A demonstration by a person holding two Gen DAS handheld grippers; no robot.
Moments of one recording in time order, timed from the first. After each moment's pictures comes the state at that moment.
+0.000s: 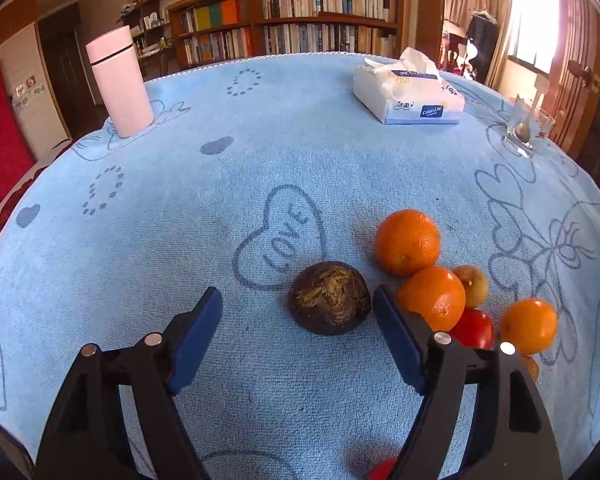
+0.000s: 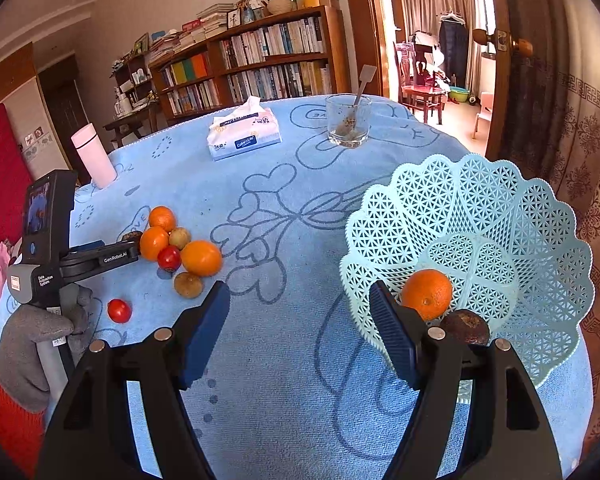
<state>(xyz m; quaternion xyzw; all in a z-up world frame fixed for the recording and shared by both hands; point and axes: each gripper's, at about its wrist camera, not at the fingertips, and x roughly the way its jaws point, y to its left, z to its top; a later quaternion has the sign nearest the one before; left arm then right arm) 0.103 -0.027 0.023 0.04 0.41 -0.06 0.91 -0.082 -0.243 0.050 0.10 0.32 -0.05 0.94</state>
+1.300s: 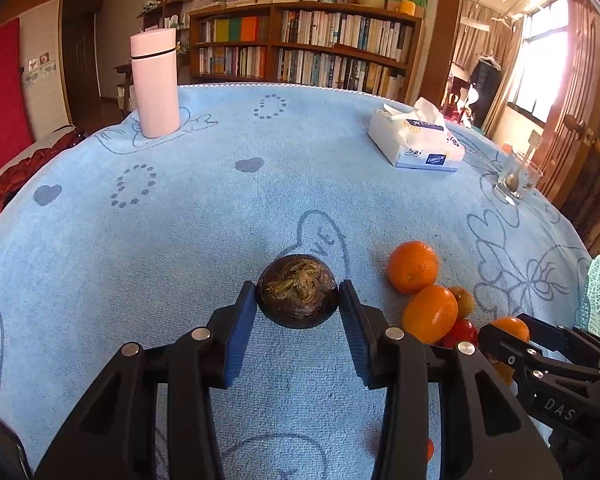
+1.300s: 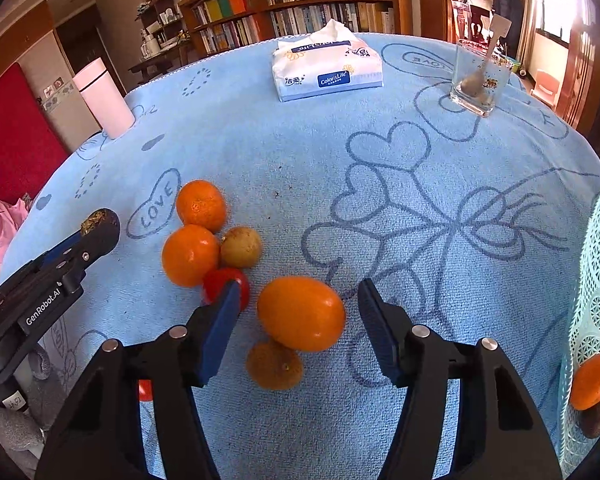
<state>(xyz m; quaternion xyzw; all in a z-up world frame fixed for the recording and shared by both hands) 0.082 0.009 0.042 -0.03 0.37 -0.06 0.93 0.055 -0.171 0.012 0.09 0.42 0.03 0.90</state>
